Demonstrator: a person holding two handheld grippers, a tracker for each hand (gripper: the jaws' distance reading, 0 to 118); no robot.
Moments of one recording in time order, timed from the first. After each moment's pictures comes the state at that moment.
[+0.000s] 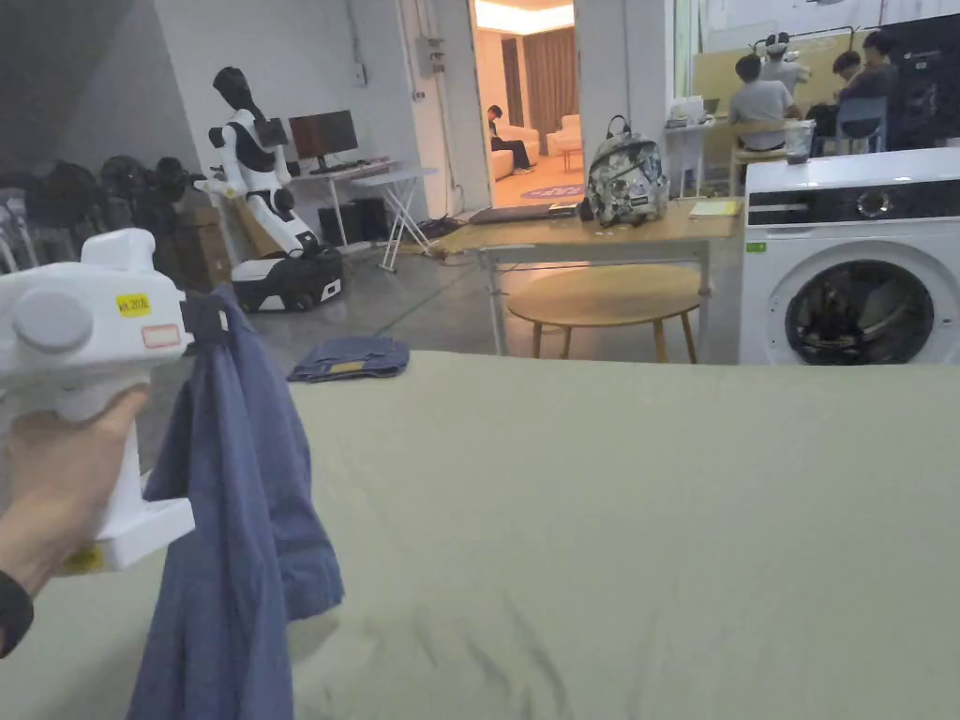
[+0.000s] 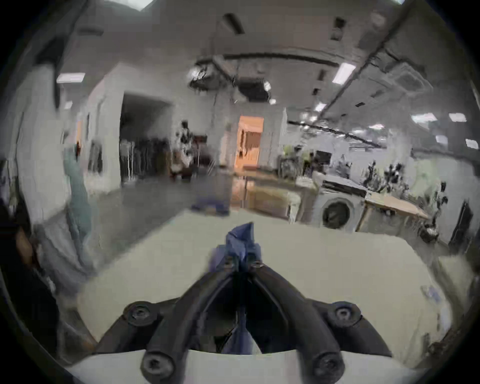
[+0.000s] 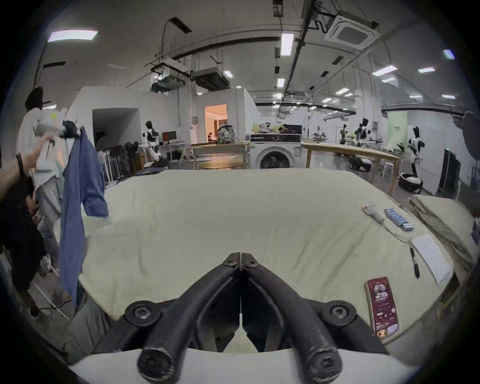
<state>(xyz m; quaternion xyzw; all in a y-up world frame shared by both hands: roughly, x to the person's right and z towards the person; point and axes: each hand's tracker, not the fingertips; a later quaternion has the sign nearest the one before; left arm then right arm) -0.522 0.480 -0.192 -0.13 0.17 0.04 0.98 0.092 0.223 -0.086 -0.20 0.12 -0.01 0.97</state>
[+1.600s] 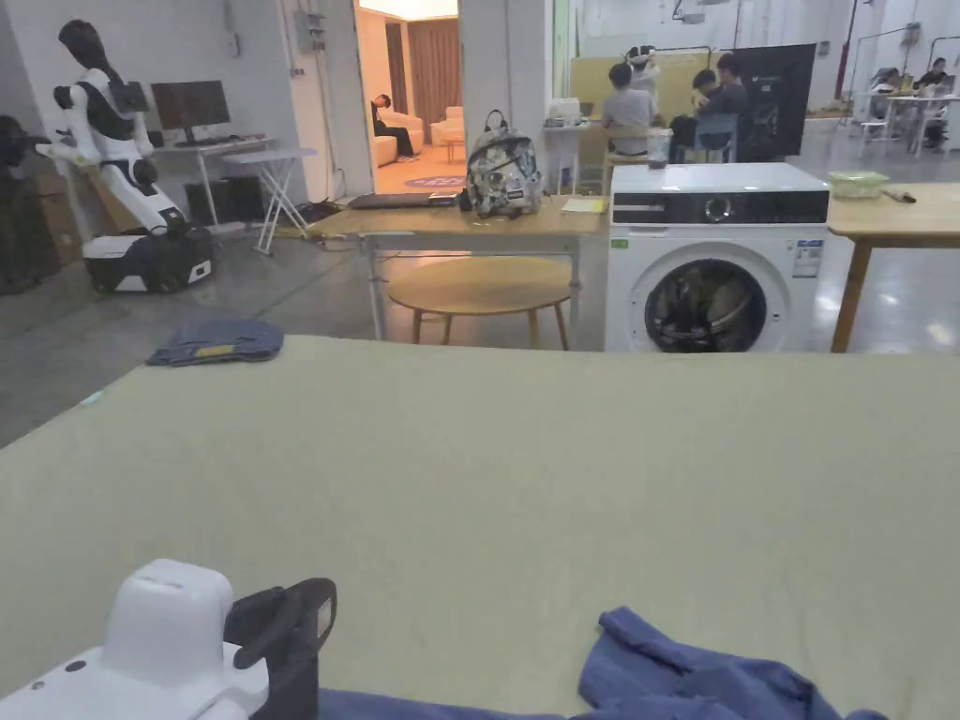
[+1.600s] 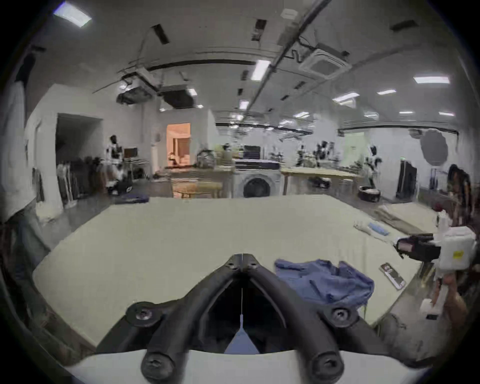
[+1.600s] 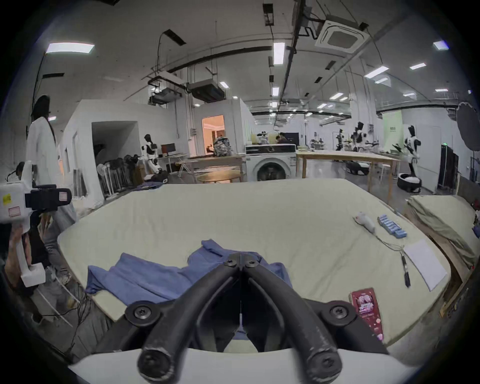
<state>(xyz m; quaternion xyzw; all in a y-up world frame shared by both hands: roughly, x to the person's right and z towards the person) -0.303 0.305 -0.031 -0.14 -0.01 0.02 0.99 0.123 0.252 -0.078 -0.17 0.13 -0.02 0.98</state>
